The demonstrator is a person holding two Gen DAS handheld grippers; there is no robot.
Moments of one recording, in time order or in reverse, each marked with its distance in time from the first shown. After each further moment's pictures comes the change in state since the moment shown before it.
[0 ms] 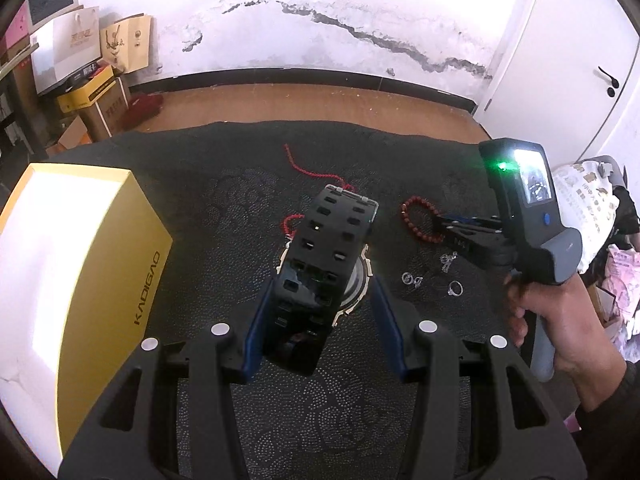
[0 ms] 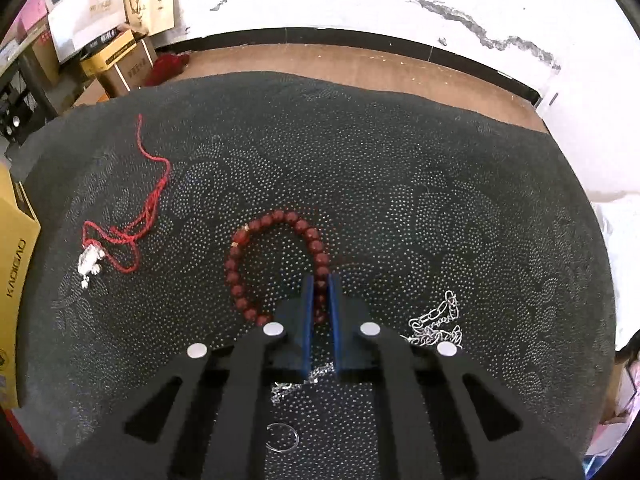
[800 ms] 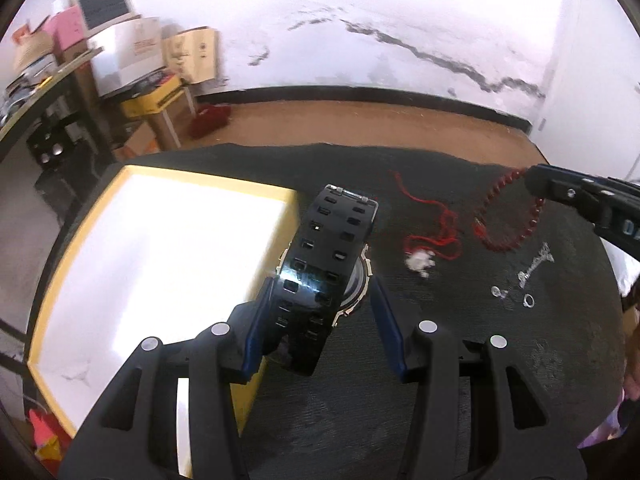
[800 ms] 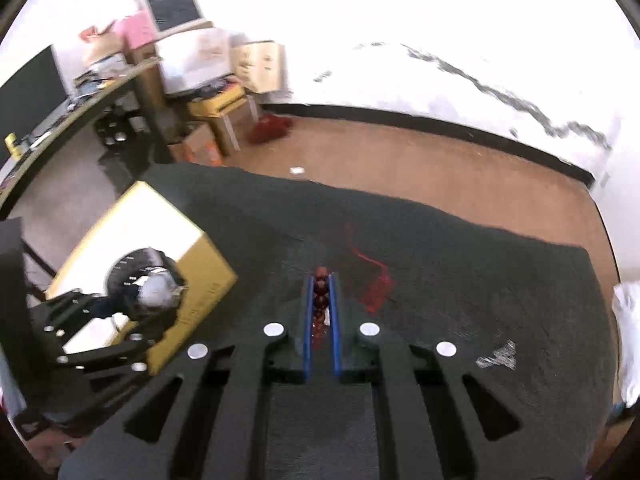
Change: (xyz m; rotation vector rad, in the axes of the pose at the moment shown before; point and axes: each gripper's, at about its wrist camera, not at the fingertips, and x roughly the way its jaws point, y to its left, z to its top) left arm -0.058 0.082 0.003 -0.068 -0.071 0.217; right arm -0.190 0.138 0.011 -0.175 -0.258 0.265
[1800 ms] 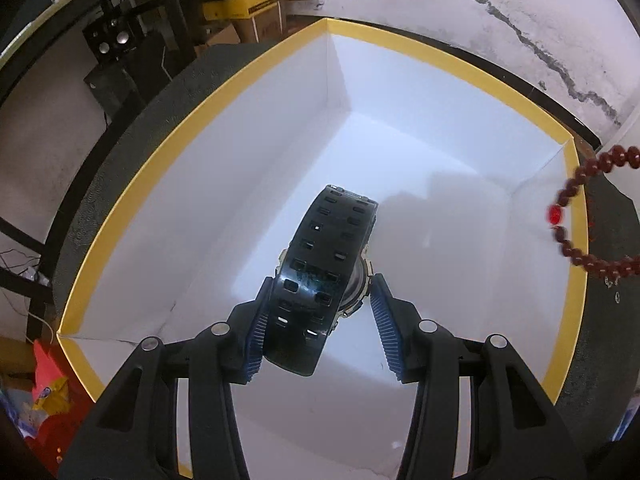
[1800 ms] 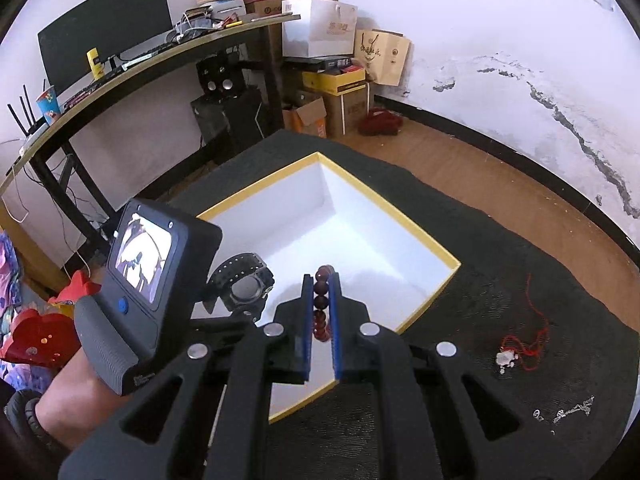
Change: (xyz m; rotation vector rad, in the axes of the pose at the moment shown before) left arm 0.057 0.195 -0.052 -0.217 0.244 0.121; right arm 0.037 0.226 0.001 -0.266 0.060 0.179
